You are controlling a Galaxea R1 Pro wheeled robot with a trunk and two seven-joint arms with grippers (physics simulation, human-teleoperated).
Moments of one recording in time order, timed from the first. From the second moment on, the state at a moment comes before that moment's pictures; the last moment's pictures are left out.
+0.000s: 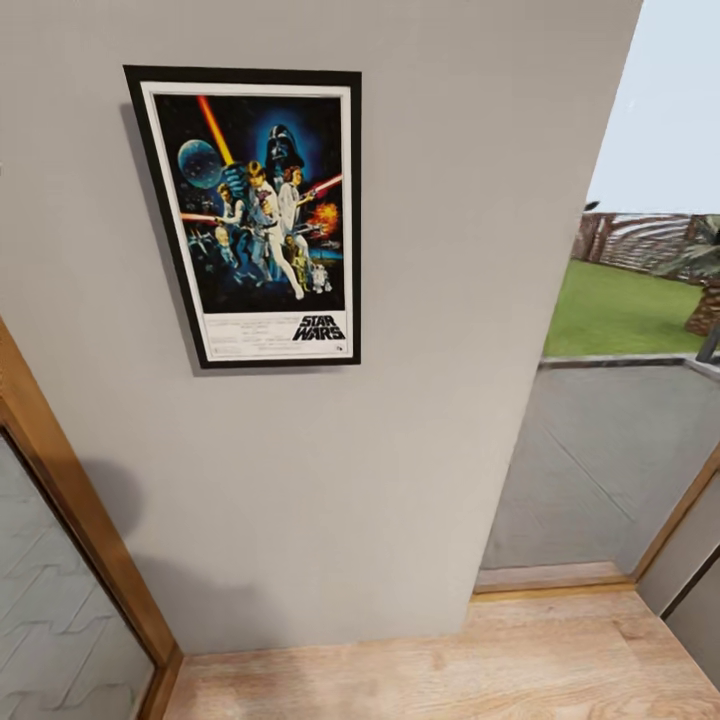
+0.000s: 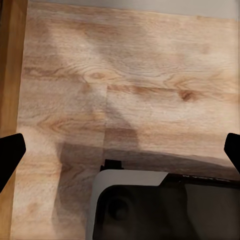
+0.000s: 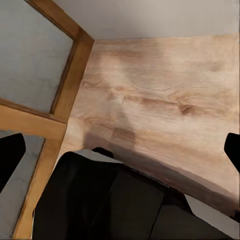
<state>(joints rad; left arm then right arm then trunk) 0.04 0.03 0.19 -0.59 0.00 -0.05 -0.13 -0.04 -0.16 0.05 -0.48 -0.14 -0.18 0.79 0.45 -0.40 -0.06</state>
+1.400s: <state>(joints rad) 0.04 0.03 0.19 -0.59 0.00 -0.05 -0.13 -0.04 -0.09 0.04 -0.05 -0.14 -0.19 0.30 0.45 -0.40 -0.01</state>
